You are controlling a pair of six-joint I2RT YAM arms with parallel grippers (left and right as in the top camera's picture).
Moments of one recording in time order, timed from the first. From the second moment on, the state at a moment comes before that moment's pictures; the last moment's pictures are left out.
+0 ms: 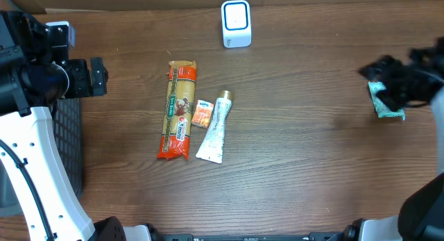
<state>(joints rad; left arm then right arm) 0.32 1.54 1.98 -1.44 0.09 0.19 -0.30 1.63 1.37 -0.91 -0.54 0.43</state>
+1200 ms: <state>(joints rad) 0.32 1.54 1.98 -1.44 0.09 0.19 0.72 2.02 1.27 -0.47 -0.46 0.81</state>
